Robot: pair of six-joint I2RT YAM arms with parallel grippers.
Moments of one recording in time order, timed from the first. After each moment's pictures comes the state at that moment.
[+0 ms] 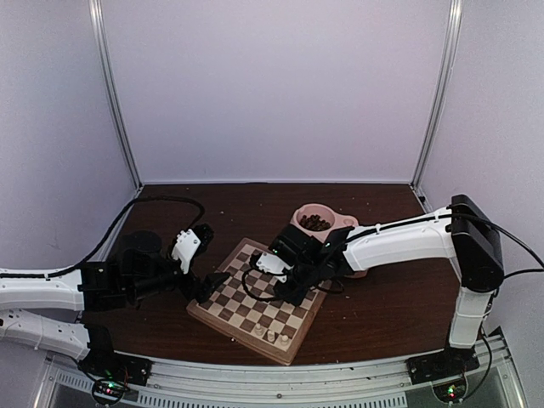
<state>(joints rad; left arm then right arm) -1.01 0.96 0.51 0.05 -0.20 0.05 1.07 1.89 1.27 -0.44 0.05 -0.06</state>
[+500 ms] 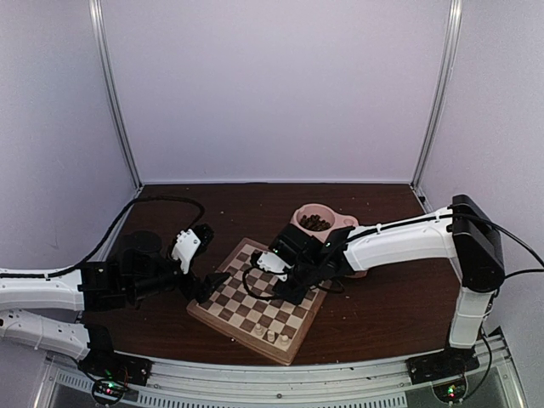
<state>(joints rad) -1.01 0.96 0.51 0.05 -0.20 0.05 1.07 1.88 1.27 -0.44 0.09 -0.05</state>
